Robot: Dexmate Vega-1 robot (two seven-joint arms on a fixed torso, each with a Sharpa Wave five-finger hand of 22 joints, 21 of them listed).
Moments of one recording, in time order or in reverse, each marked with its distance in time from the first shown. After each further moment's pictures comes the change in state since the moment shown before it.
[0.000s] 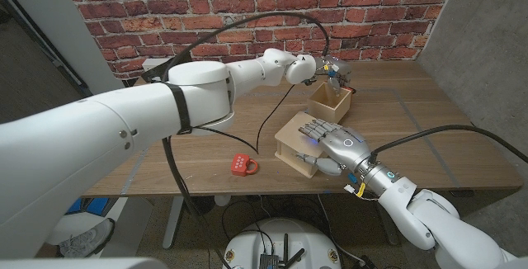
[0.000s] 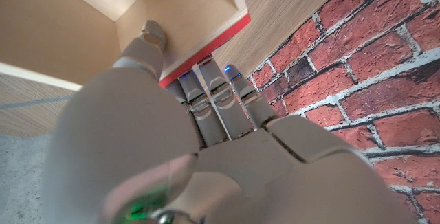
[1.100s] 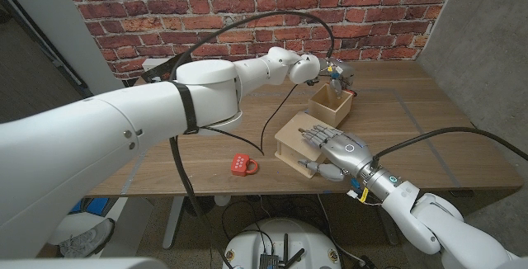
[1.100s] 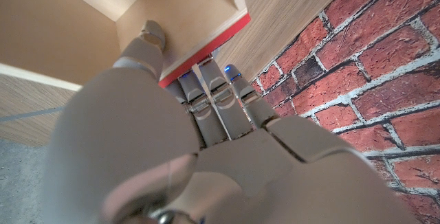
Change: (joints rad) left arm -0.005 -0.044 0.000 0.056 0.025 -0.022 -0.020; left_hand 0.000 0.000 -0.003 0.003 0.002 0.000 0.000 0.000 0.000 0.000 0.000 0.000 0.000 0.000 0.000 0.005 0.005 0.000 0.000 0.000 0.000; right arm -0.040 -0.046 0.022 0.001 0.043 -0.002 -0.011; right_hand 0.000 0.000 0.000 0.000 0.000 0.000 0.000 0.000 0.000 0.000 0.000 0.000 0.000 0.000 0.000 0.000 0.000 0.000 0.000 0.000 0.000
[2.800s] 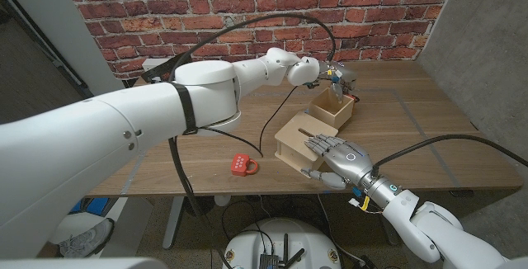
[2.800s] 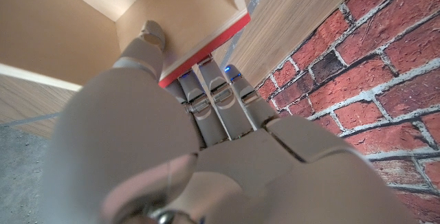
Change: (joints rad) left arm 0.006 0.011 -0.010 -0.003 0.039 -0.080 0.005; left_hand -0.002 0.002 -0.001 -0.001 0.000 0.000 0.000 0.000 0.000 0.000 0.000 -0.003 0.000 0.000 0.000 -0.001 -0.006 -0.001 -0.002 0.000 0.000; right arm 0.007 -0.031 -0.057 0.039 0.007 -0.044 -0.020; right_hand 0.000 0.000 0.000 0.000 0.000 0.000 0.000 0.000 0.000 0.000 0.000 0.000 0.000 0.000 0.000 0.000 0.000 0.000 0.007 -0.002 -0.003
